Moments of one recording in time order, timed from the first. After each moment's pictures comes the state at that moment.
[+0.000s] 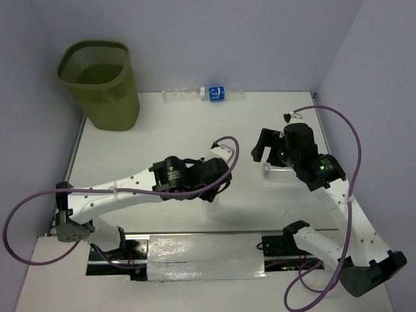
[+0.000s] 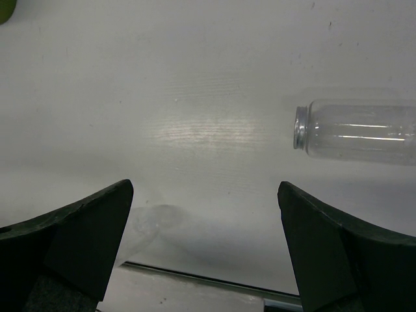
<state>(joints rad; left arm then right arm) -1.28 1.49 1.56 -1.06 -0.42 -0.62 0.38 0.92 1.10 -0.82 0.08 0.49</state>
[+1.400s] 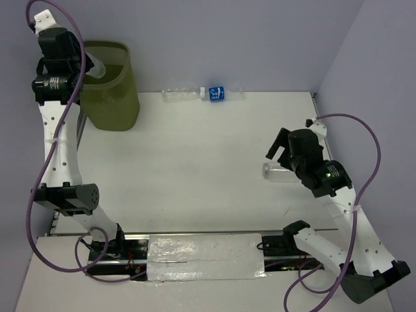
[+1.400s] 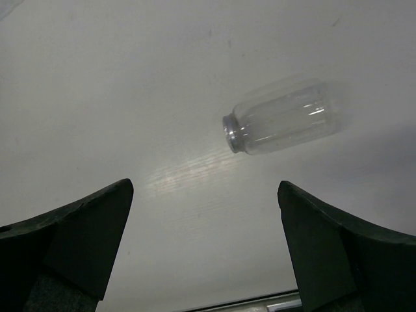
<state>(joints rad) 0.07 1.65 2.21 -0.76 -0.33 -0.35 0.38 0.87 1.10 -0.91 0.35 0.67</state>
